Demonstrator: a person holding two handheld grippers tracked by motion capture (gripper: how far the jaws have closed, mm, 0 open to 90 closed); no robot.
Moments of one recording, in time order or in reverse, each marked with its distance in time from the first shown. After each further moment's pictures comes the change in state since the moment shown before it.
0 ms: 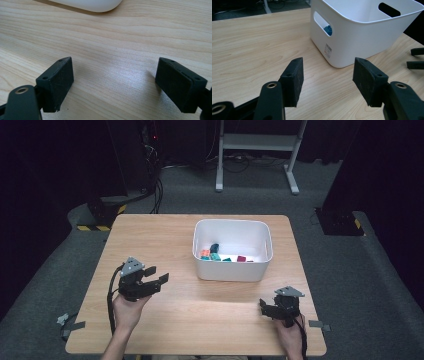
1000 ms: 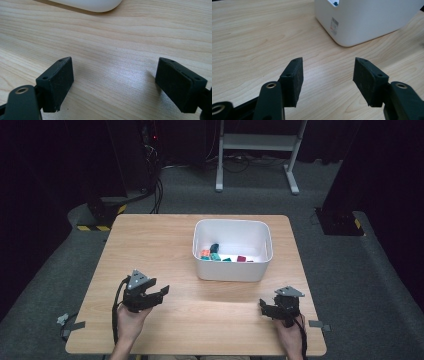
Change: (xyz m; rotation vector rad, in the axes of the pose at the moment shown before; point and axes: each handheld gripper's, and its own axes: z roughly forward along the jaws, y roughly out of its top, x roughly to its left) left arm -0.005 -0.039 0.013 0.073 0.054 0.022; right arm 0.000 0.000 0.000 0.000 0.000 0.000
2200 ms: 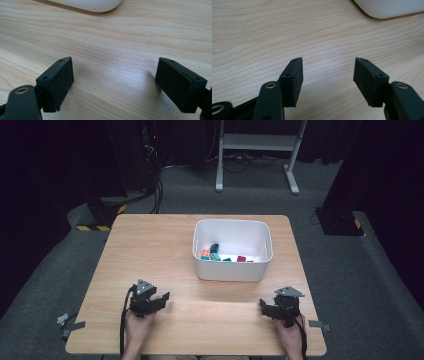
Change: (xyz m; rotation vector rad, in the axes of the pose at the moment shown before) left arm 0.015 -0.049 0.050 0.060 0.076 -0.094; right arm 0.000 0.000 0.000 0.001 -0.002 0.005
